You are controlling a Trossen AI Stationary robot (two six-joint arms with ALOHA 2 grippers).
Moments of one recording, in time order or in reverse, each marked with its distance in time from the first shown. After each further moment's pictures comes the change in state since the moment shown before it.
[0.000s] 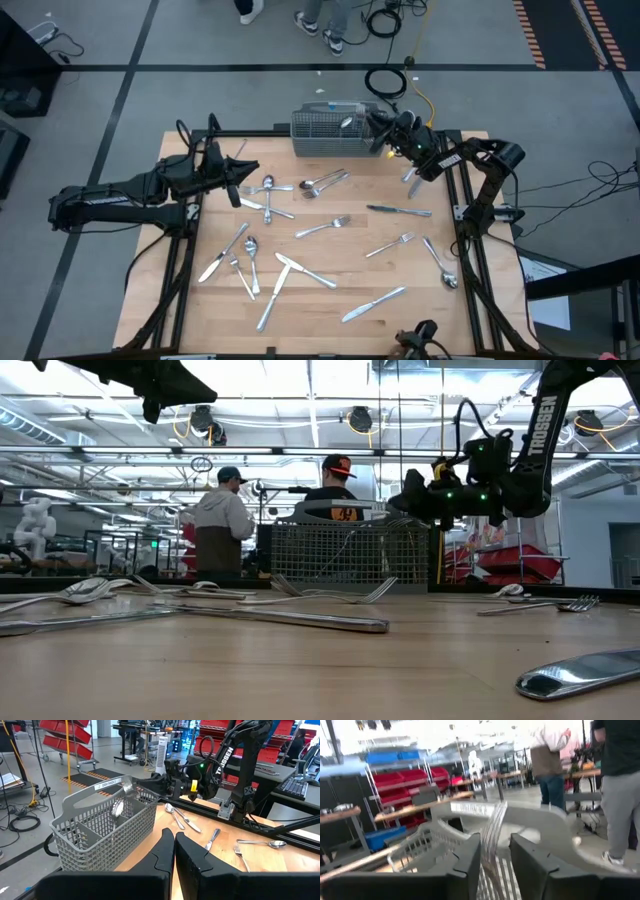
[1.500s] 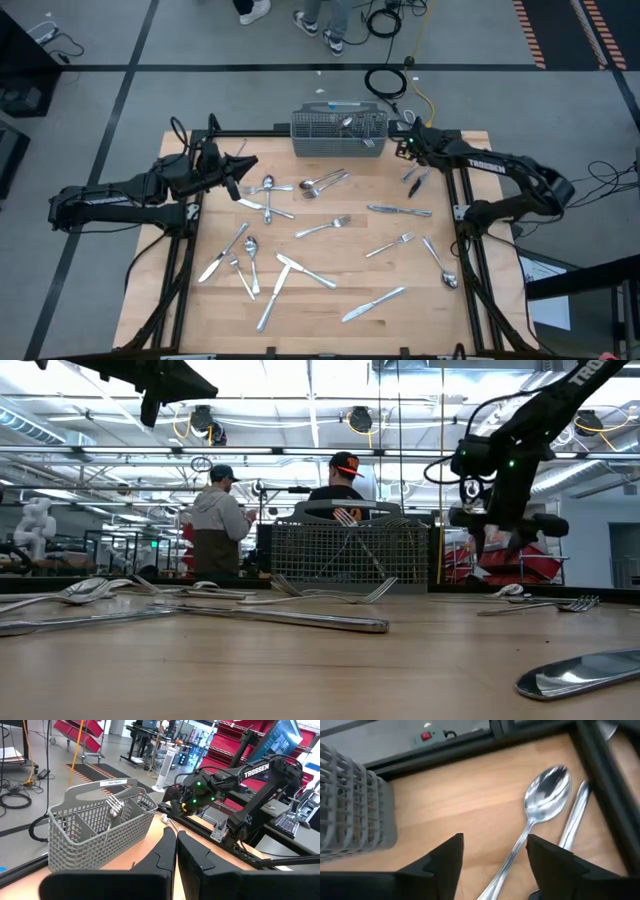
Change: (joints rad) left arm 0.000 0.000 0.000 0.049 -0.046 -0.211; right arm 0.002 -0.461 0.164 -1.914 0.467 0.736
